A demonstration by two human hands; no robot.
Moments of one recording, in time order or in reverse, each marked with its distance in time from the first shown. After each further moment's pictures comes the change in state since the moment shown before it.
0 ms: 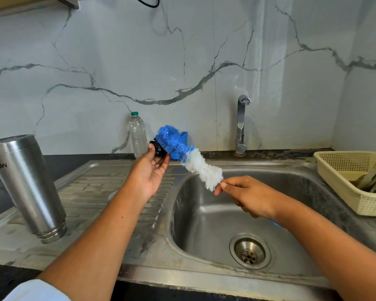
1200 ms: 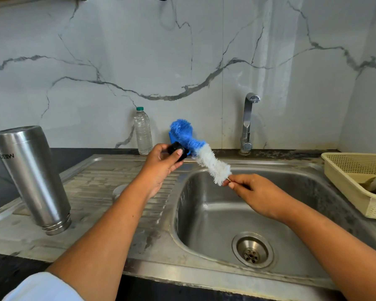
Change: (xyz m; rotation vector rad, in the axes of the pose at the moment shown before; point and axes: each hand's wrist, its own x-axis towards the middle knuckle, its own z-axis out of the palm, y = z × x) left_hand 0.003 -0.012 -0.011 0.640 -0.216 0.169; right_hand 0.011 0.012 0.001 -0.301 0.107 -0.116
